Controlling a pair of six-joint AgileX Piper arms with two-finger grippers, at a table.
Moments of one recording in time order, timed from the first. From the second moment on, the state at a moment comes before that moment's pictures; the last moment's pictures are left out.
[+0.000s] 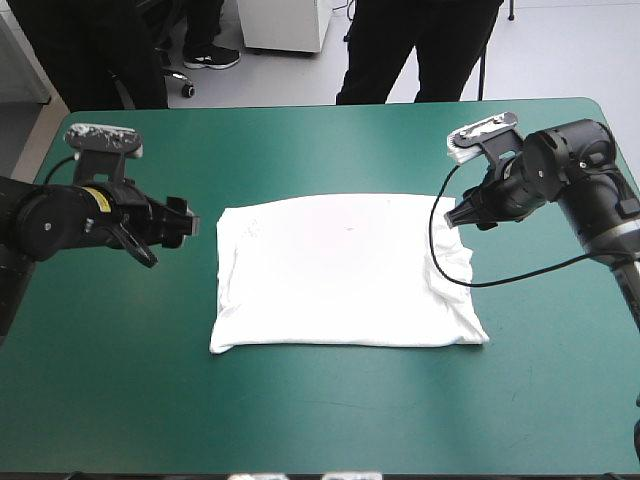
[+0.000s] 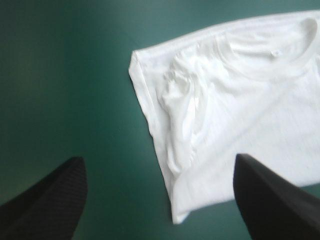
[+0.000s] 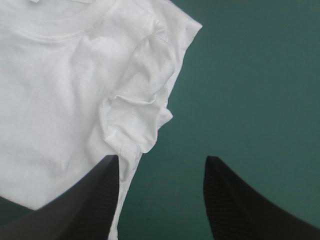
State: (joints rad) left arm -0.34 1.20 -1.48 0.02 1.23 -0.11; right arm 0.27 1.47 -1.57 -0.08 1.24 -0.15
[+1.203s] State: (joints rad) left arm -0.48 1.46 -0.79 0.04 0.83 -0.41; right arm 0.27 1.43 -1.57 -0.13 1.25 -0.09
